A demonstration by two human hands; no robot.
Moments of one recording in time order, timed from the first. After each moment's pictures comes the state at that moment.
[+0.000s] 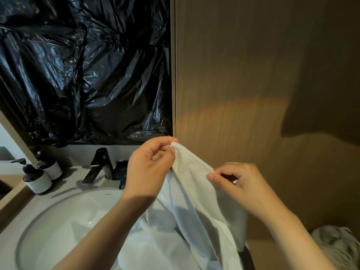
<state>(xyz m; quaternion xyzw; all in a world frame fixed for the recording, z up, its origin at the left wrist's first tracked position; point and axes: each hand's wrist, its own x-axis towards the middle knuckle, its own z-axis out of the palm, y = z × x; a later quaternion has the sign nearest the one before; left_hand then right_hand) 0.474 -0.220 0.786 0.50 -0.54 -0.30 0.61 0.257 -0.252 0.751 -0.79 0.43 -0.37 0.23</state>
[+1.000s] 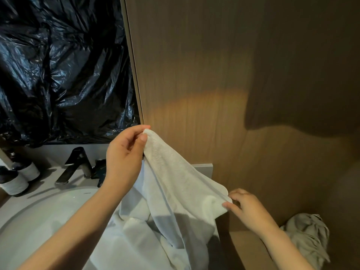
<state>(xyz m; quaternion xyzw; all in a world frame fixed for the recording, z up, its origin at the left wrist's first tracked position) 0.434 -0.239 0.779 0.53 -0.56 -0.18 0.61 0.124 -0.250 0.636 -0.74 0.62 -0.15 0.21</state>
